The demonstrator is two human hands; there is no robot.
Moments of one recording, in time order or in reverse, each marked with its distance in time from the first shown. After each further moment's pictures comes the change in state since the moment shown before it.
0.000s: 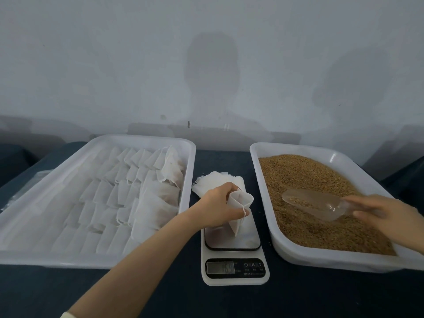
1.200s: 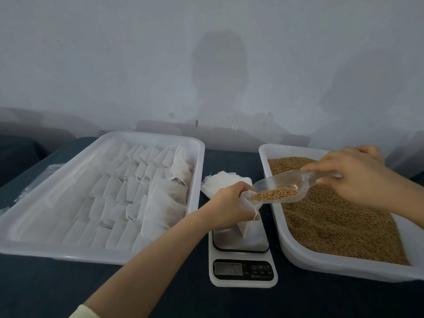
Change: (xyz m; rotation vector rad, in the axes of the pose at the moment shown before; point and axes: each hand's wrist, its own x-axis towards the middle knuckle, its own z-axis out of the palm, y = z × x) left_hand 0.002 0.000 0.002 -0.083 -0.011 0.069; right_hand 0.036 -0.128 -0.024 -0.436 0.103 -0.444
